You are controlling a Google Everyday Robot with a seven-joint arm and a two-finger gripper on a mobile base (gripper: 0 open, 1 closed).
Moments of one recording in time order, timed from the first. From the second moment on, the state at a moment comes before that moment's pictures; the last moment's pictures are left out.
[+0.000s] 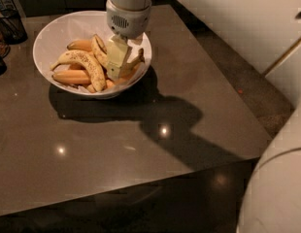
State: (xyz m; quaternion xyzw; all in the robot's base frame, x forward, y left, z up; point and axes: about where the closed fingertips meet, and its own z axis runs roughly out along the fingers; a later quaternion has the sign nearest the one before) arm 0.593 0.046 0.931 -0.56 0.82 0.01 0.13
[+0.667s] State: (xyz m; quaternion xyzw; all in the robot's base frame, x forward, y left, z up) arm 0.586 0.065 0.913 -0.59 0.80 0.02 0.11
